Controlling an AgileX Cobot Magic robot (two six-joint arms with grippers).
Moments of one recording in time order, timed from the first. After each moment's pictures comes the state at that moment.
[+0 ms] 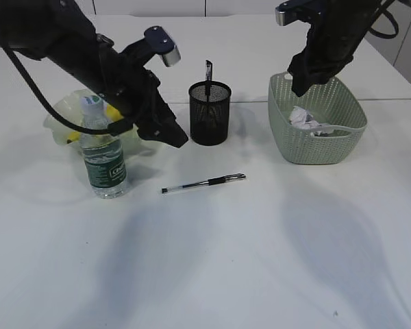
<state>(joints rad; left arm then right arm) -0.33 2.07 -1.63 -0.68 0.80 1.17 0.13 2.33 -2.32 0.03 1.24 -0.48</state>
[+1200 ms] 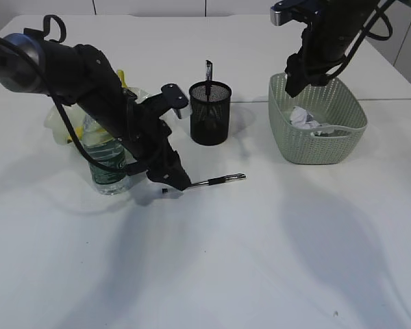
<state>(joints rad) -0.36 2.24 -1.63 -0.66 0.77 1.17 0.13 2.33 -2.32 0.10 1.24 -0.57</state>
